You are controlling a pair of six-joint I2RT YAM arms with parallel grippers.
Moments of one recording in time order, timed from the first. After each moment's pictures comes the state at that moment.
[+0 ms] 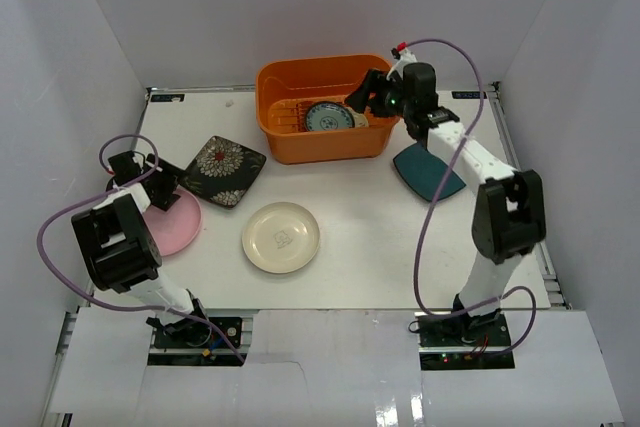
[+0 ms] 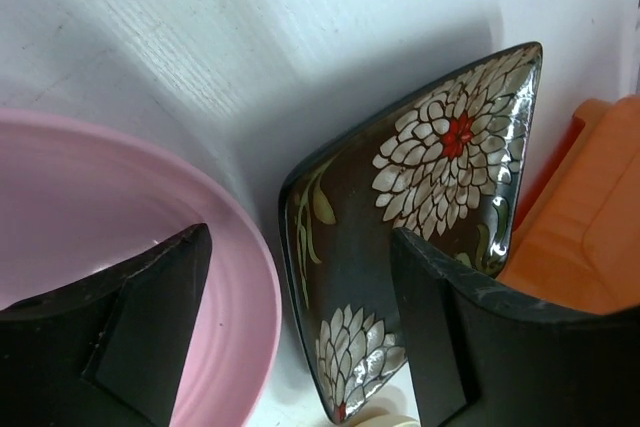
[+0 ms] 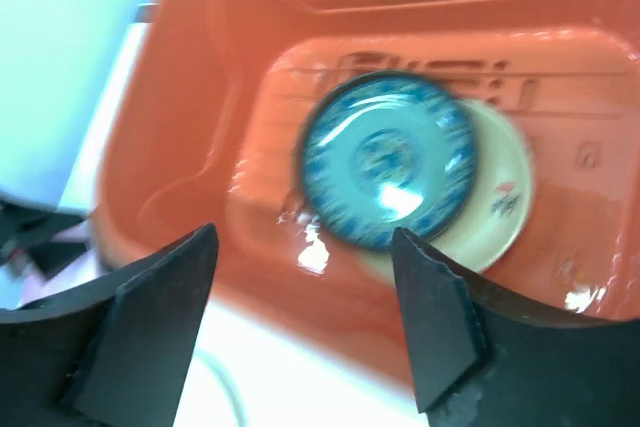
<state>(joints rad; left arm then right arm) 0.44 1.64 0.86 -0.05 0.32 -0.72 0.35 1.88 1.58 -0.06 -0.31 0.44</state>
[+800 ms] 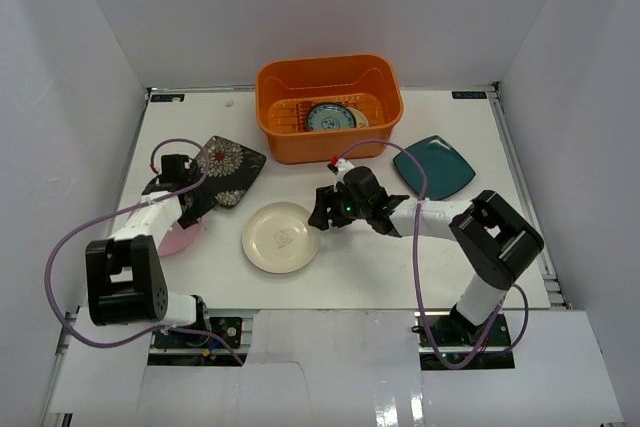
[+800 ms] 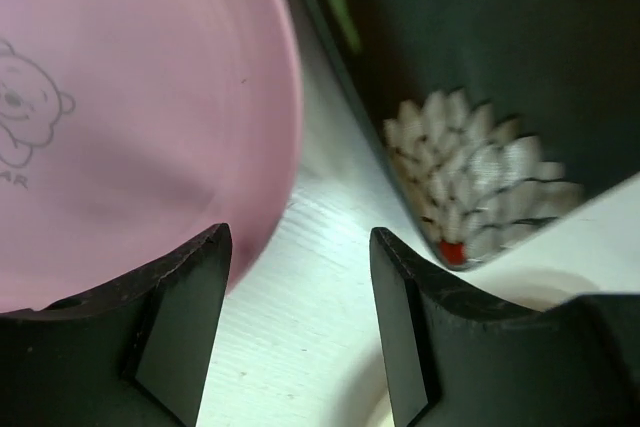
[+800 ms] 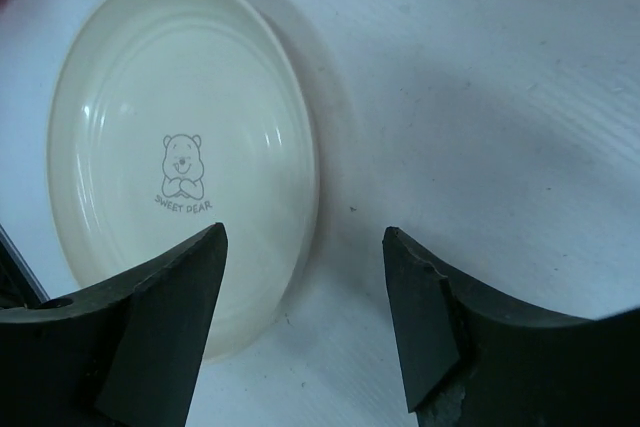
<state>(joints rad) 0.09 1.36 0.77 -0.43 -0.07 -0.54 0.78 1.67 0.81 0.24 -0.23 0.46</state>
